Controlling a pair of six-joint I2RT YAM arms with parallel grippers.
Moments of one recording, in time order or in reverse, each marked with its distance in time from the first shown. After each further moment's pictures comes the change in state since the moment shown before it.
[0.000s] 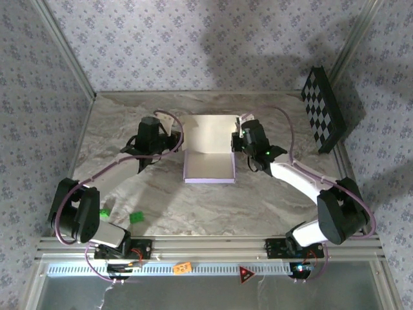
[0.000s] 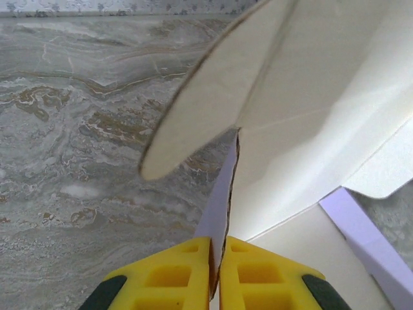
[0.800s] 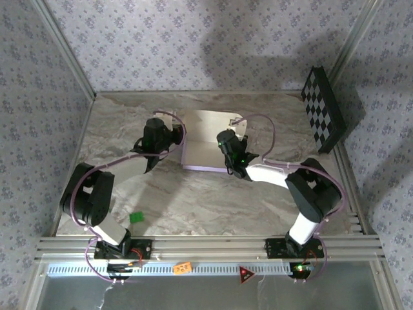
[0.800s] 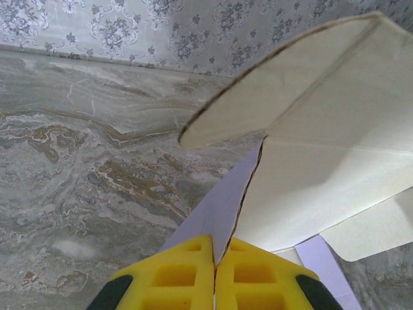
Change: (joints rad) left arm -0.009 0.160 -0.046 0.388 -0.101 -0.166; right arm 0.158 0.274 -0.001 0.397 0.536 0.183
